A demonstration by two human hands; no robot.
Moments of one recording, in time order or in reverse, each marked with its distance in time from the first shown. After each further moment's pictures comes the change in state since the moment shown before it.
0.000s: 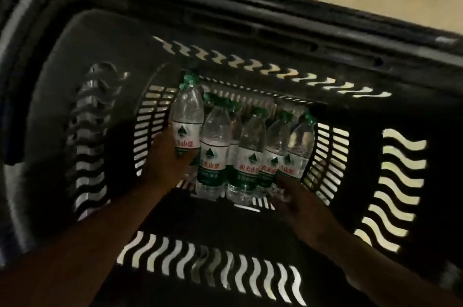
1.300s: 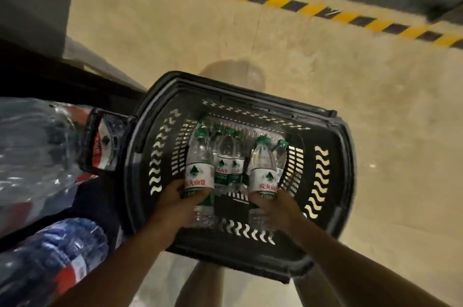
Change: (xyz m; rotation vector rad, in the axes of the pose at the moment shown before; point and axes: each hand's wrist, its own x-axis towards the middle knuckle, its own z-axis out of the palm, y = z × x) left_hand -0.202 0.083 -0.083 -0.549 -0.007 -0.370; right_hand -0.109 -0.112 -0.038 0.536 -0.023 0.348
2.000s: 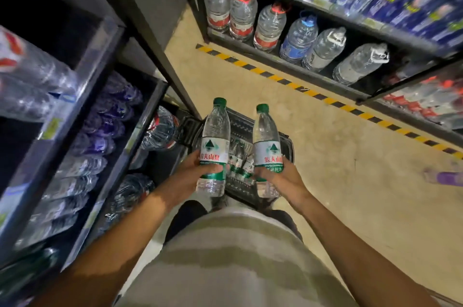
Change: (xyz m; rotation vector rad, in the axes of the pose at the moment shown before) left_hand -0.405 0.098 -0.153 -0.282 -0.412 0.339; right_hand -0.464 -0.115 -0.021 -0.040 0.037 -0.468
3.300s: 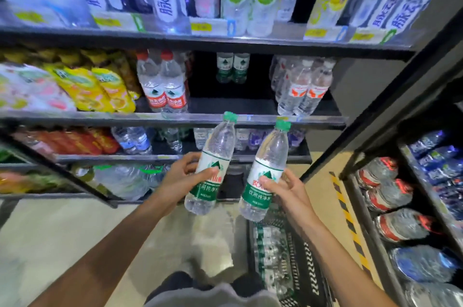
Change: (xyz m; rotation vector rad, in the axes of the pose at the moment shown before) left_hand -0.318 -0.136 0.010 -0.497 1.080 0.641; right_hand -0.164 -0.083 0.152 -0.375 -0.960 -0.500
